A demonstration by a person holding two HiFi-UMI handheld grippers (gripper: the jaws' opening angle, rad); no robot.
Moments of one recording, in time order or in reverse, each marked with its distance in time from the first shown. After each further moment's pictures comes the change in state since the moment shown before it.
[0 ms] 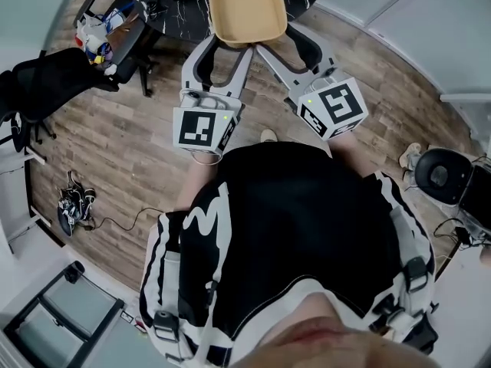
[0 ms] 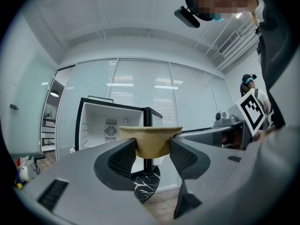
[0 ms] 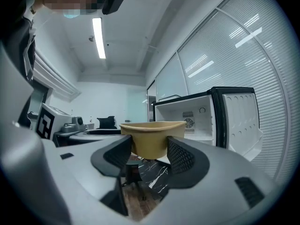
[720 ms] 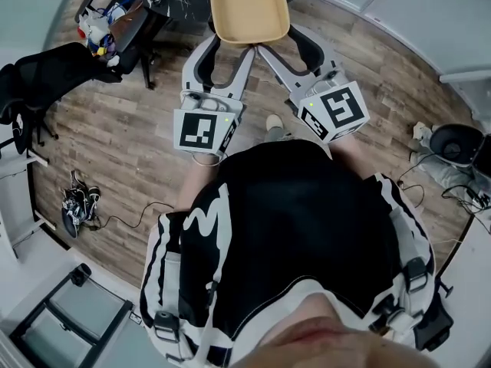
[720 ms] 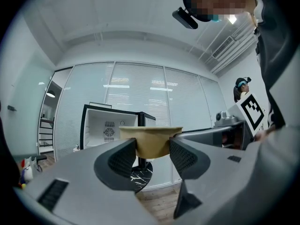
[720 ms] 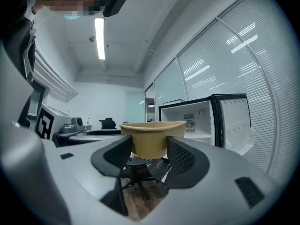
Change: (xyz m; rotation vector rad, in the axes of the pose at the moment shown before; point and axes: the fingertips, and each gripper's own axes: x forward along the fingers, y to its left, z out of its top) left arm -0.093 -0.031 0.019 0.012 -0.046 -0.068; right arm -0.052 0.088 0.006 0.004 -0.023 -0.065
